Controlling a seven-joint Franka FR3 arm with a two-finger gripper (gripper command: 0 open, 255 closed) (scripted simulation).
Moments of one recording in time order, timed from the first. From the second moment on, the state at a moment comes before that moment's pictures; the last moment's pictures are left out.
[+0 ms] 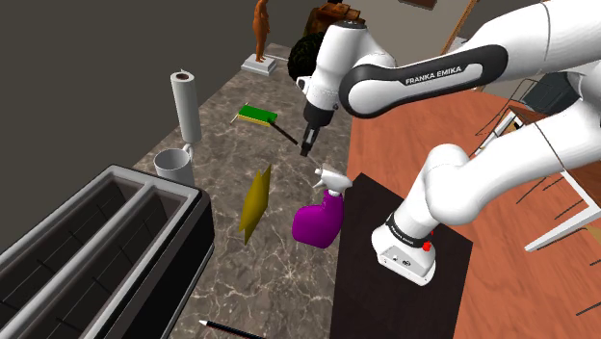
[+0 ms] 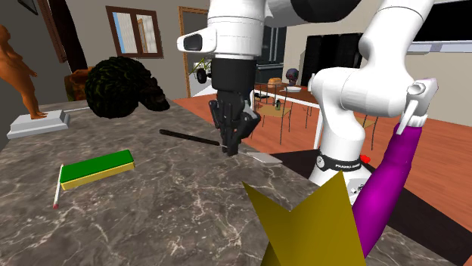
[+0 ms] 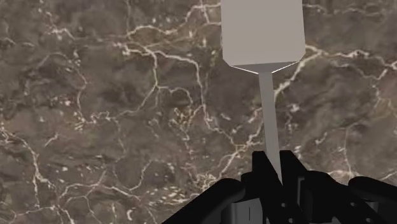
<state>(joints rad) 0.28 -0.55 0.02 -2.66 0.03 2.18 -0.15</state>
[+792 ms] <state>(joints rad) 0.28 -0.60 0.02 -2.53 0.02 2.00 -0.15</state>
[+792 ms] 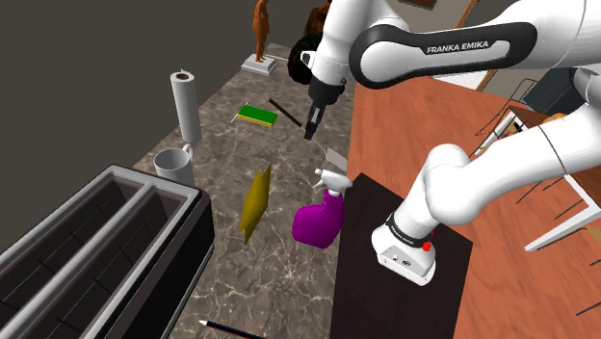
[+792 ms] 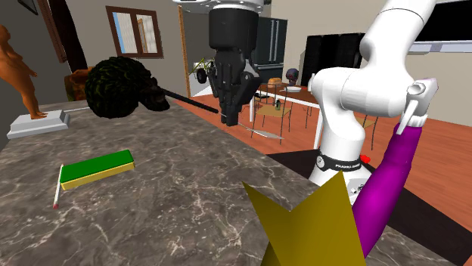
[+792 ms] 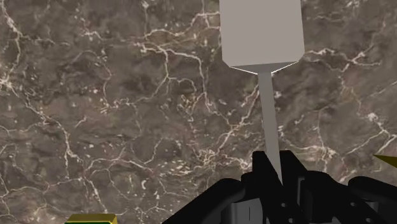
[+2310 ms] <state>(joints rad) 0.28 -0.60 0.02 -2.22 0.02 1.69 -0.15</state>
